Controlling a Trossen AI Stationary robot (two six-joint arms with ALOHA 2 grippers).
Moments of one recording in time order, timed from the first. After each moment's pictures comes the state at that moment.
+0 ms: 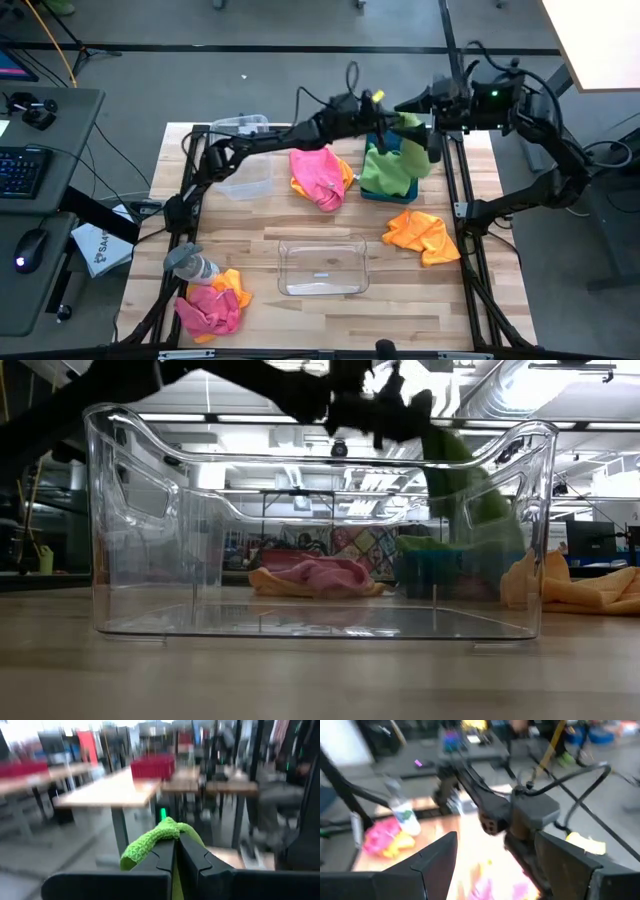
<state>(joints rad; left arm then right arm) 0.34 2.29 2.06 0.20 0.06 0.09 -0.31 1.26 1.91 -1.01 -0.11 -0.03</state>
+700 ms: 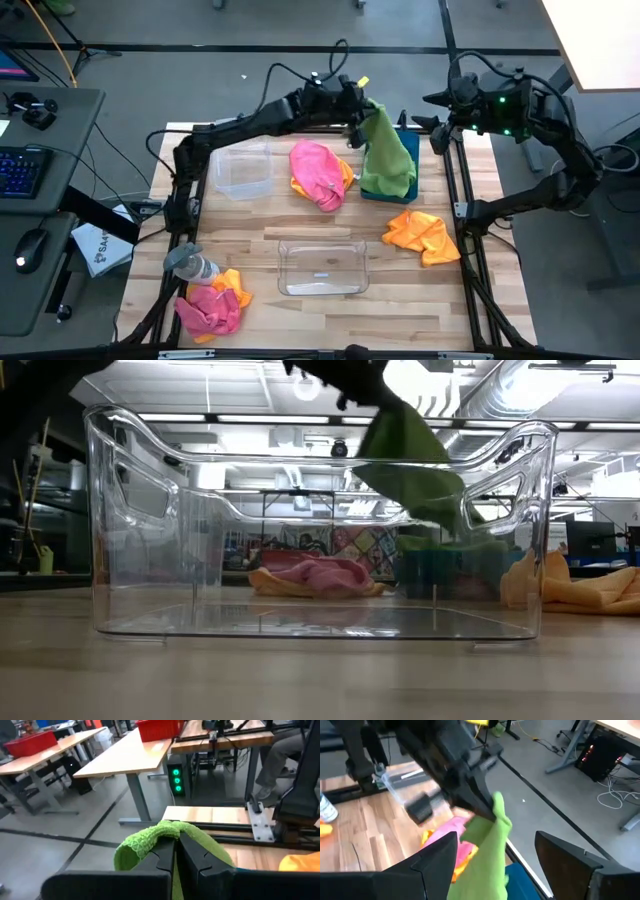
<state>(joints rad) 0.35 2.04 2.06 -0.29 -0.02 0.23 -0.31 1.21 1.91 -1.19 0.24 0.00</state>
